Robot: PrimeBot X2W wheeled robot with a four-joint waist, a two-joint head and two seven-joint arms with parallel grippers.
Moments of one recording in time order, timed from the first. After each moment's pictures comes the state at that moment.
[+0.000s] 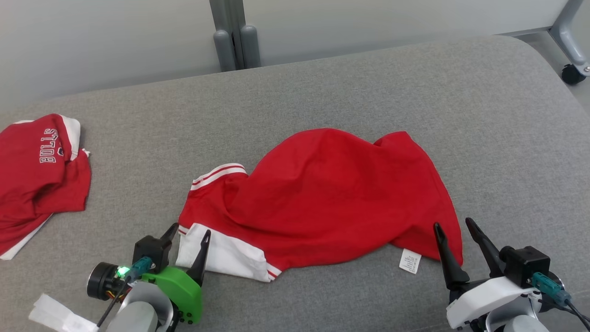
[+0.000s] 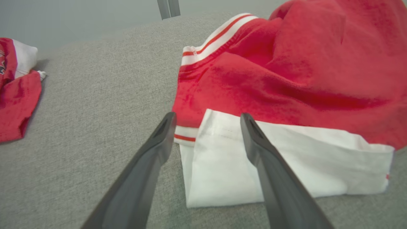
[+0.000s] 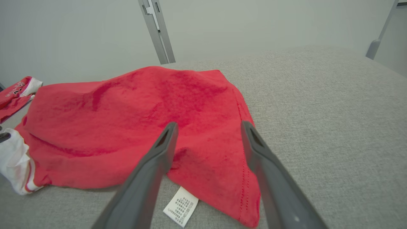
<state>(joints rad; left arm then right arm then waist) -0.35 0.26 -0.52 0.71 -0.41 -0.07 -0.26 -0.03 -0.19 0.16 0.25 0.33 0.13 -0.26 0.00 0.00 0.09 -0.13</state>
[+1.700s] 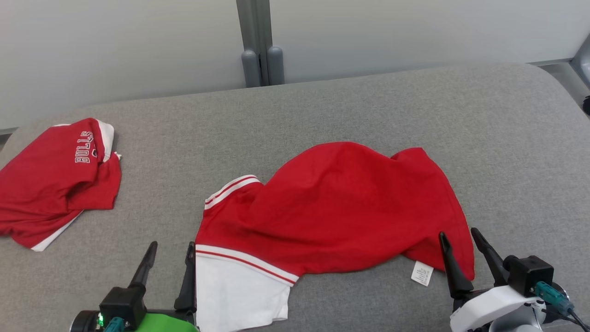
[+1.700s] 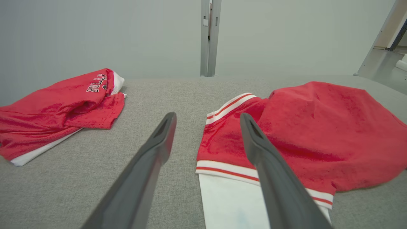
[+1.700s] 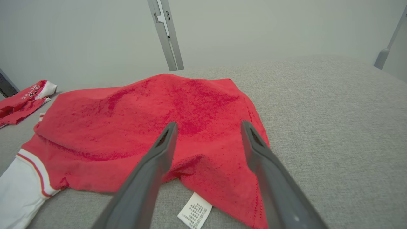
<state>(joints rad) 0.04 0.21 -0.27 0.17 -0.34 0.04 -0.26 0.01 -0.18 0.14 0.26 0.32 0.13 -0.26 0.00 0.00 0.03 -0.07</state>
